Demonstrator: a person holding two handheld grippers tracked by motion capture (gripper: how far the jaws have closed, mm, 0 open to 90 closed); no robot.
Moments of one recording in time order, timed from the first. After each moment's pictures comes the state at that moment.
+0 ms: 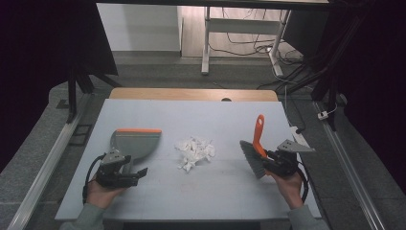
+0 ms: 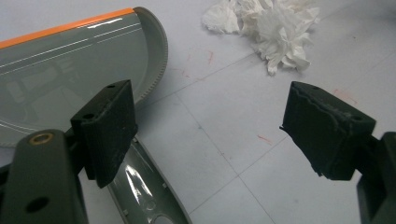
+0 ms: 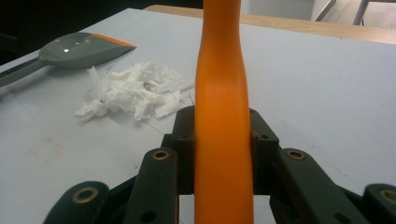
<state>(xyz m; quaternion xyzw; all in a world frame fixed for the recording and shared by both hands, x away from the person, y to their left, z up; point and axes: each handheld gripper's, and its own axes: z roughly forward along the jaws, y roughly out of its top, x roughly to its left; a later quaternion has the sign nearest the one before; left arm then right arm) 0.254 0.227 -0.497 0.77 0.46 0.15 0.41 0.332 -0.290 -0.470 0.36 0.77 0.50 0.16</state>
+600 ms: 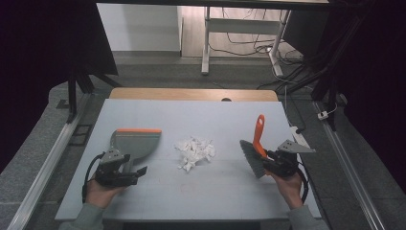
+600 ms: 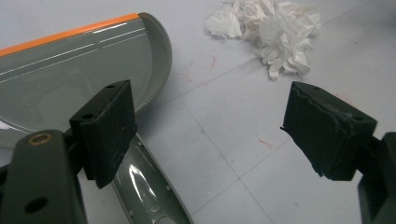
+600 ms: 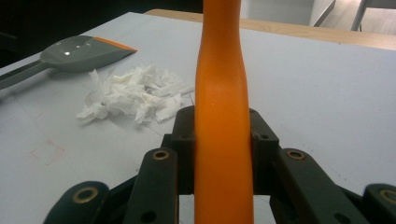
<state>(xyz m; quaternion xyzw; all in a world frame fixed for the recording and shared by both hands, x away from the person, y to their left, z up) 0.254 0.228 -0.491 0.77 0.47 0.15 0.41 0.330 -0.290 -0.469 0.36 0.76 0.51 0.16</state>
